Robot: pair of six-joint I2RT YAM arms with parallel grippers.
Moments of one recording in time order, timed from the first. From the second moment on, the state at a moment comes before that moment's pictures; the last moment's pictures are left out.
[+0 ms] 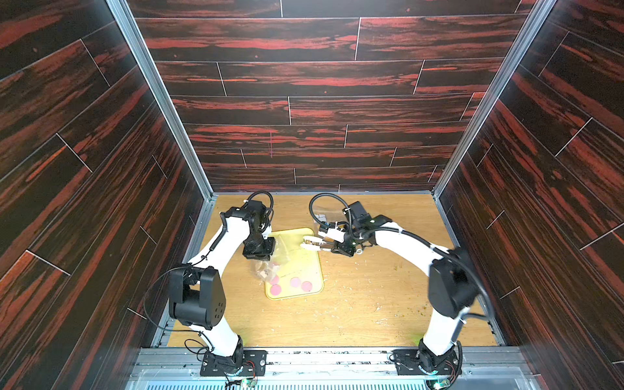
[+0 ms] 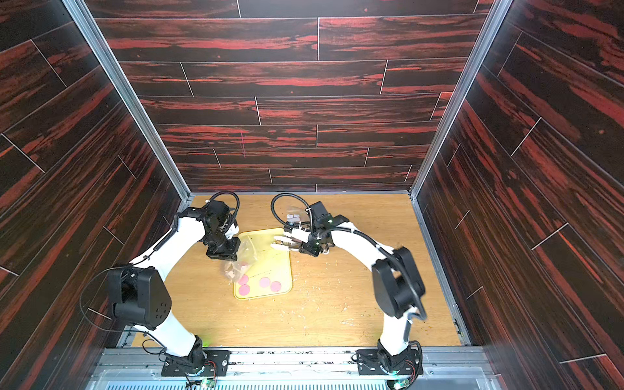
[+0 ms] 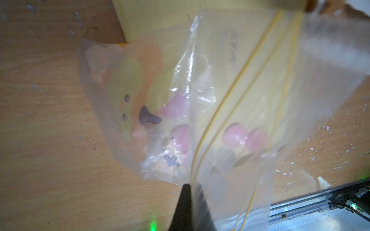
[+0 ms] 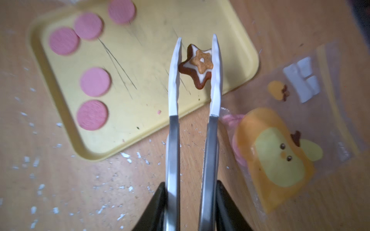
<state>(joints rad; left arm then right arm) -0.16 1.69 1.42 -1.21 0.22 -0.12 0.60 1.80 1.42 -0.65 -0.32 -0.64</state>
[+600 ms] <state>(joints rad) -0.16 1.74 1.47 -1.22 0.26 -0.12 0.69 1.66 1.34 -0.52 -0.62 -0.54</state>
